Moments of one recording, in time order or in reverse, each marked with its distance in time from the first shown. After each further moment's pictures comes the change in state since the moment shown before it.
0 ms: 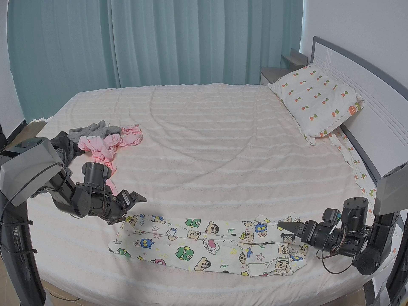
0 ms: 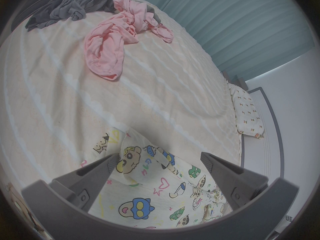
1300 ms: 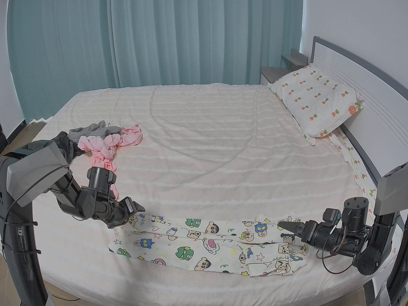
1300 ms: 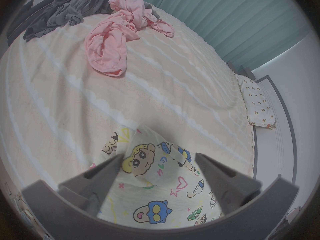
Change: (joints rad) left arm -0.021 0.039 -0.011 0.030 0.068 0.087; right arm 0.000 -0.004 0.000 0.000 0.001 0.001
